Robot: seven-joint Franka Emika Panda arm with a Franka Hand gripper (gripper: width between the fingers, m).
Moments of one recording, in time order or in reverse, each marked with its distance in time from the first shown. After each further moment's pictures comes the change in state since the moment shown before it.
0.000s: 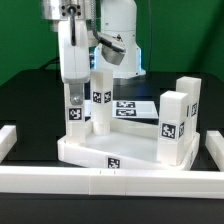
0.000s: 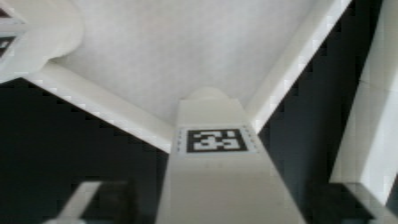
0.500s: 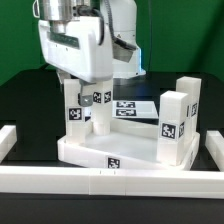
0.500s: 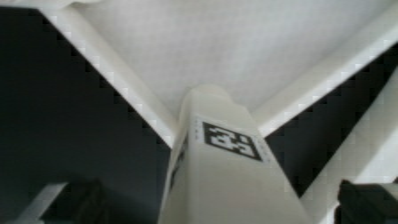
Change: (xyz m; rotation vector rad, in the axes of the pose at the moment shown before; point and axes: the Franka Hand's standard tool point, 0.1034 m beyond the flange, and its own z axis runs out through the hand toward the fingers) arm 0.001 0.001 0.001 -0.014 0.010 -0.497
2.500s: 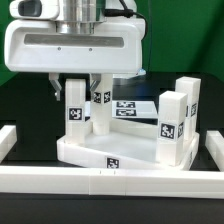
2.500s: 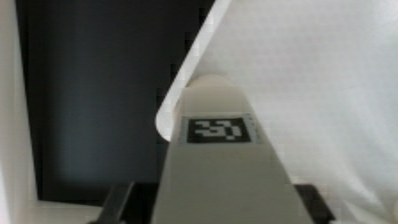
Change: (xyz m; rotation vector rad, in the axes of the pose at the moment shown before) arm 0.002 -0.002 0.001 -0.046 0.022 -0.952
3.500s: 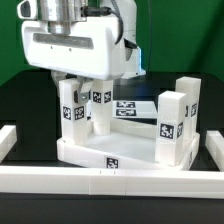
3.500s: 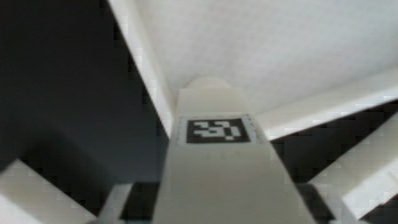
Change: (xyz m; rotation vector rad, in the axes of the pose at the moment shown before) arm -0.003 0.005 0.000 0.053 -0.014 0.912
